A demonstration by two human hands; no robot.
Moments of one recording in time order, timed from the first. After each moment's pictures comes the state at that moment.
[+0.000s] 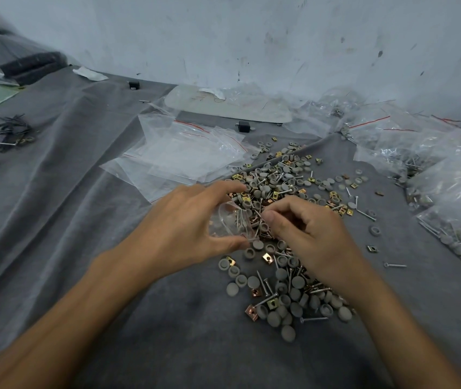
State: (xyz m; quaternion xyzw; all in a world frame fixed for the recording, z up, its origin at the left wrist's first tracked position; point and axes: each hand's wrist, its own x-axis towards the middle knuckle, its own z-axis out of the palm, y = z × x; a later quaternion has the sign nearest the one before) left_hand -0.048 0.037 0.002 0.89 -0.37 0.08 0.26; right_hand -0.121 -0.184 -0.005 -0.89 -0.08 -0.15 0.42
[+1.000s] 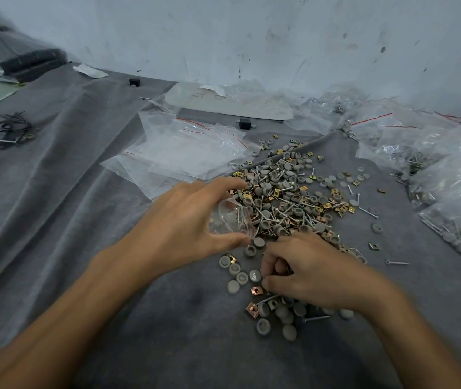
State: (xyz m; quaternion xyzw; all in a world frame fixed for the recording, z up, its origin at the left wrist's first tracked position) left_hand -0.049 0.037 0.002 0.89 -0.37 0.09 0.26; right_hand -0.130 -0.186 -0.003 -0.97 -0.12 0.11 0.15
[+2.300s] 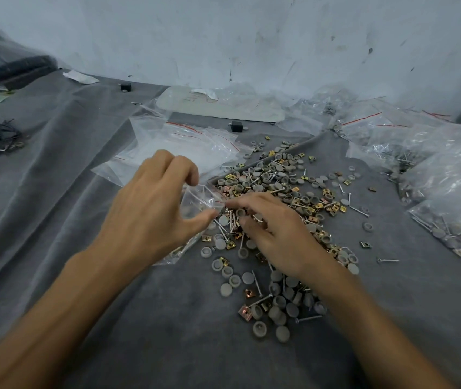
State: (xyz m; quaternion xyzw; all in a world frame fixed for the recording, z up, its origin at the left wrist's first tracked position) left_hand -0.042 0.049 0.010 0.87 -0.33 0.25 0.24; right_hand -0.096 -0.170 -0.018 -0.92 -0.10 -0.10 0.36
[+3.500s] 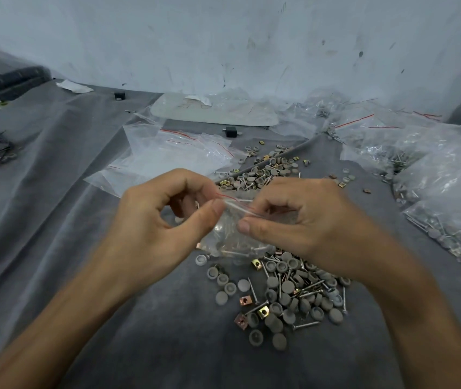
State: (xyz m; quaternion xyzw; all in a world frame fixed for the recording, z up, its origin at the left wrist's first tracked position) left_hand -0.069 0.037 0.028 0.75 -0.36 0.15 0.54; right_hand -0.131 -0.177 0.064 -0.91 -0.17 -0.11 0.36
